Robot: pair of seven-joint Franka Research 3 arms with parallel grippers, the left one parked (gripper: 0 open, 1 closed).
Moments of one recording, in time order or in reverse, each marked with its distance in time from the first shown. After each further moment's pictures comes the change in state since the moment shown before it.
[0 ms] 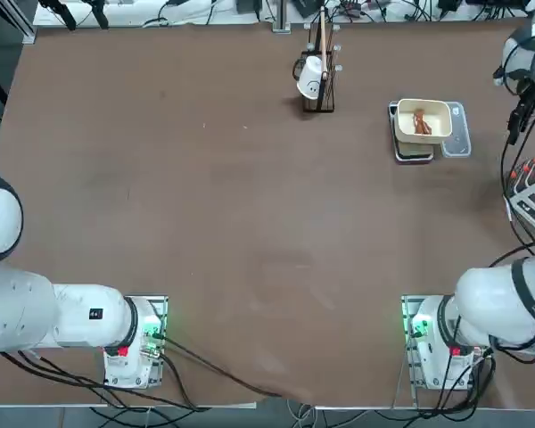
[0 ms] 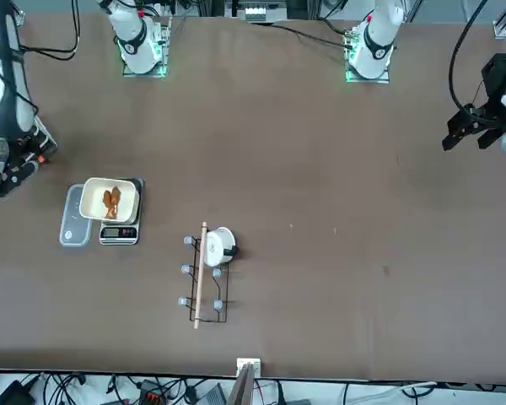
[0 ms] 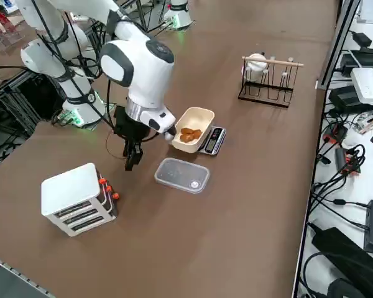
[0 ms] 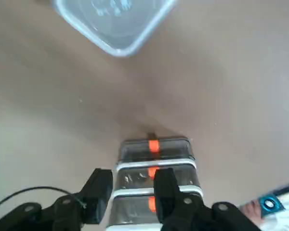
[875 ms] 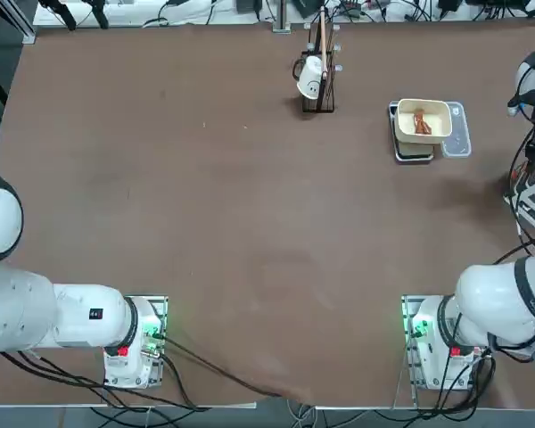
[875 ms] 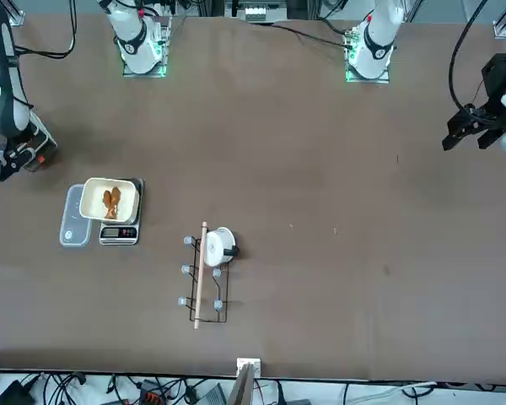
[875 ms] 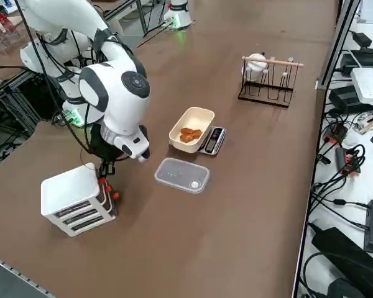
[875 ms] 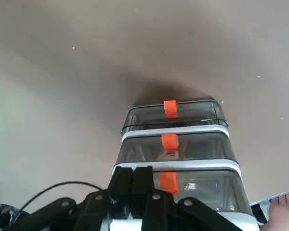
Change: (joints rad) arm -0.069 0.002 -0.065 -0.055 0.025 -0.016 -0.073
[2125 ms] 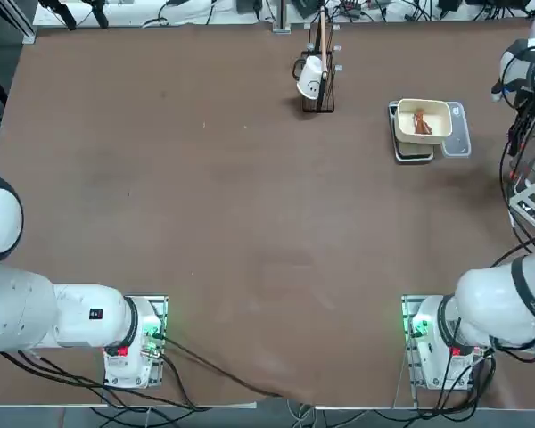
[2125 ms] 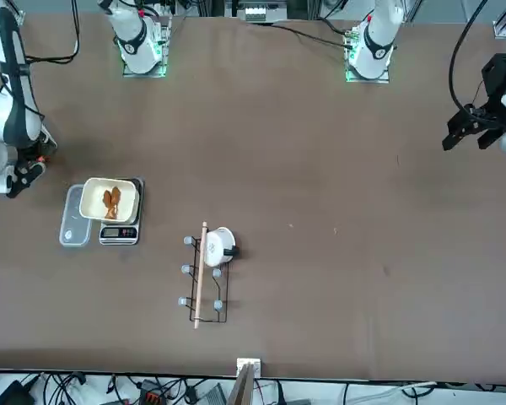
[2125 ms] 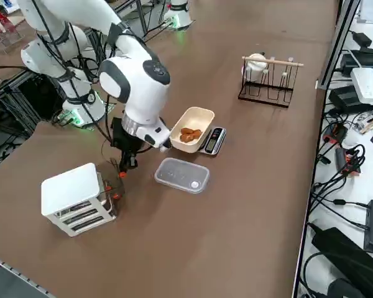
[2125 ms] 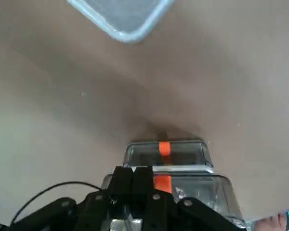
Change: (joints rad) arm 0.082 0.032 -0.005 0.043 0.046 0.024 0.003
